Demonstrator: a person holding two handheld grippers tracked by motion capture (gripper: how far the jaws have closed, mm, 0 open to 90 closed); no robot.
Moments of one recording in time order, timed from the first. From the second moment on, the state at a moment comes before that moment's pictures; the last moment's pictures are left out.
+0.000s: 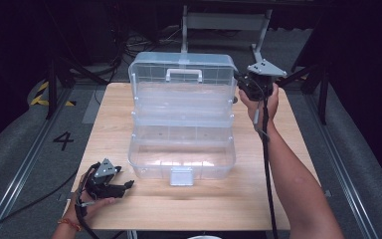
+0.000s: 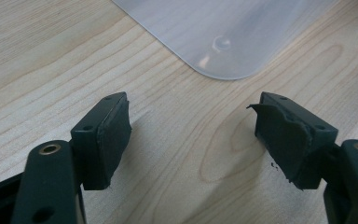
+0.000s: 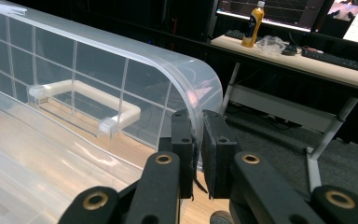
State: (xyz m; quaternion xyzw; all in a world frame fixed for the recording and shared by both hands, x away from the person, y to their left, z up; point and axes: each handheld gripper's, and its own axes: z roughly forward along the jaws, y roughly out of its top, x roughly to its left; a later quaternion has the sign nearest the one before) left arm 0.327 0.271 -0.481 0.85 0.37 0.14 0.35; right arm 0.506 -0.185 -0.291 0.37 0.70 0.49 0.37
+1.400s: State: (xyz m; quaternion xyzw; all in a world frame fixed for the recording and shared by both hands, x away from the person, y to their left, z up) left arm 0.327 0.270 -0.481 0.85 0.37 0.15 0.35; right arm 0.564 -0.183 -0.301 0.39 0.72 0.46 0.34
